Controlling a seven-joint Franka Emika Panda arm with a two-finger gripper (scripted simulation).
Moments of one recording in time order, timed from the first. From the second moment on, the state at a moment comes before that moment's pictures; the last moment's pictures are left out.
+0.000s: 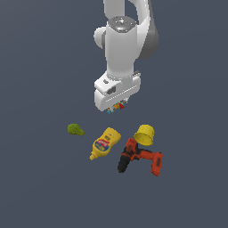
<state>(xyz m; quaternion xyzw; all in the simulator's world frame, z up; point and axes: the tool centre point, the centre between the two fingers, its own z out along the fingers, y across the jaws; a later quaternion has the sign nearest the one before) -0.038 0.020 0.239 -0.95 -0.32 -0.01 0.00</state>
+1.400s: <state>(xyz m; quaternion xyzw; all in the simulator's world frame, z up) -0.021 -0.029 0.431 -0.95 -0.32 0.00 0.00</state>
